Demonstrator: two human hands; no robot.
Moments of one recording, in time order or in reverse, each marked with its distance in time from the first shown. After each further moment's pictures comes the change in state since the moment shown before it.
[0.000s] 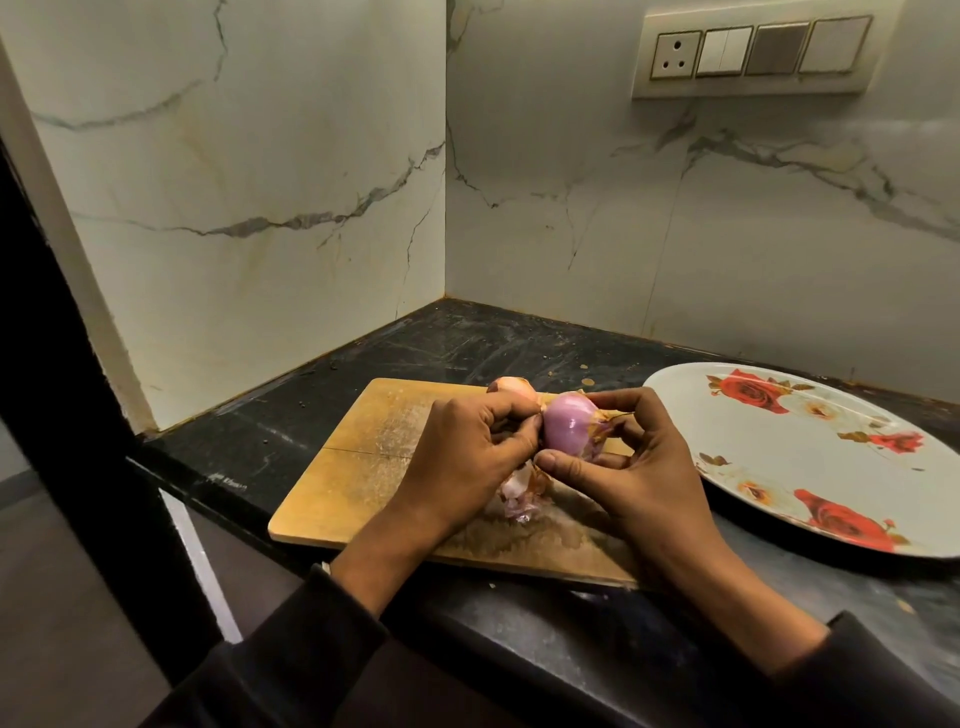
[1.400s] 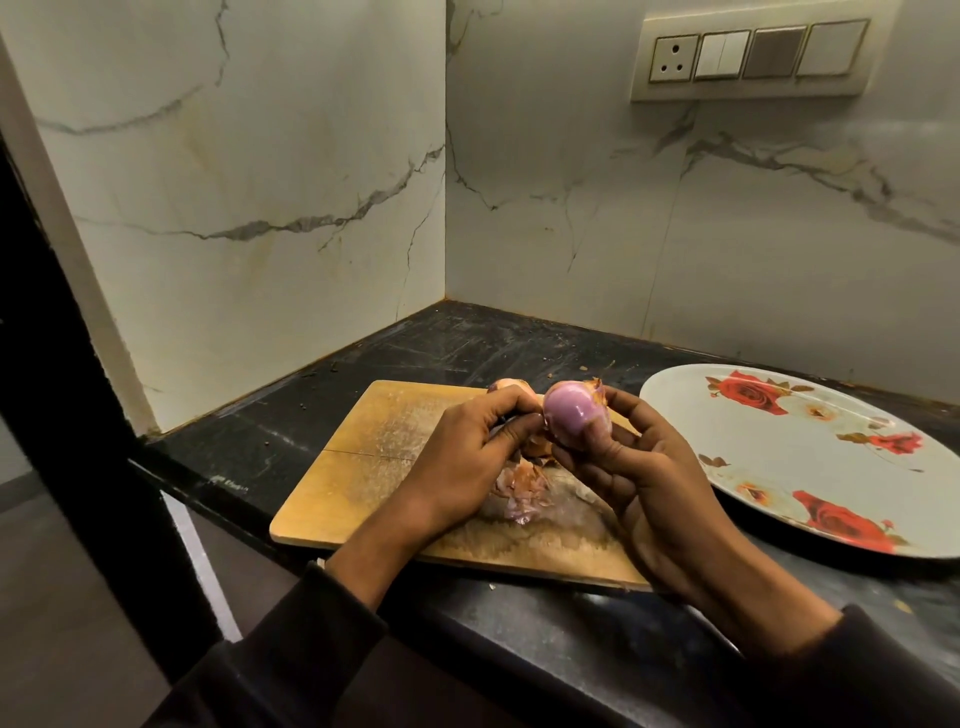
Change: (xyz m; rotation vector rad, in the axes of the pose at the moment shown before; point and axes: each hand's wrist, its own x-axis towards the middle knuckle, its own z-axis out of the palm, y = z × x) left_hand 0.005 -0.012 -0.001 -0.084 -0.179 -0.108; right_hand 0.008 -0.009 -0.004 0.729 -0.041 0.340
